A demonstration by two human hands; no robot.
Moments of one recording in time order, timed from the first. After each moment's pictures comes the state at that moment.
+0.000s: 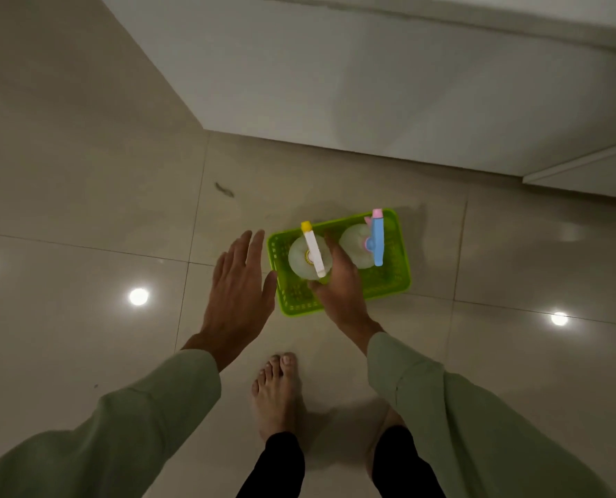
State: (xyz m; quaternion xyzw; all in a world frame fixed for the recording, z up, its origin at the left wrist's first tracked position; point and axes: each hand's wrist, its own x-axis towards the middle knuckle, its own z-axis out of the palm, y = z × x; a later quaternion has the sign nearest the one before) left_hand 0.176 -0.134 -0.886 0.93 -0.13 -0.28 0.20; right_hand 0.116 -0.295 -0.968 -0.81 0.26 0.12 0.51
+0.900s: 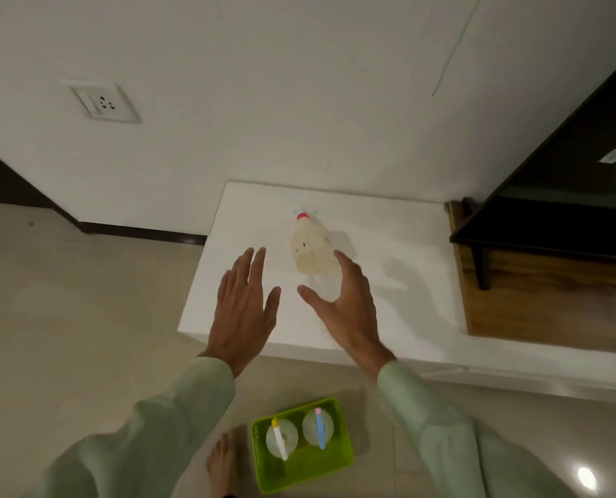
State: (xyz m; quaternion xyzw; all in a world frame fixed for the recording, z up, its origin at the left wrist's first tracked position) left_hand 0.387 -0.282 -0.535 0.94 -0.19 -0.06 0.27; right_hand 0.334 -0.450 -0.546 -0.86 0.25 -0.03 0.44
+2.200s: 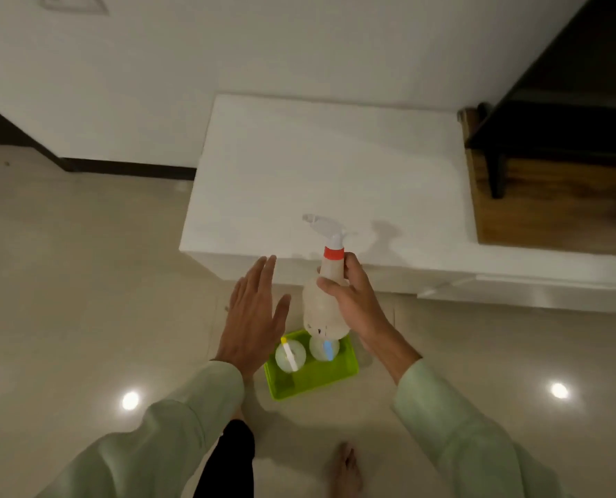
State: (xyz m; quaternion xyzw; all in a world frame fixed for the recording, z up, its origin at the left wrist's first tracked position) left_hand 0.271 -0.227 -0.605 0.92 -0.20 -0.18 0.28; right_hand 0.224 -0.403 -0.599 -0.69 0.30 0.06 0.66
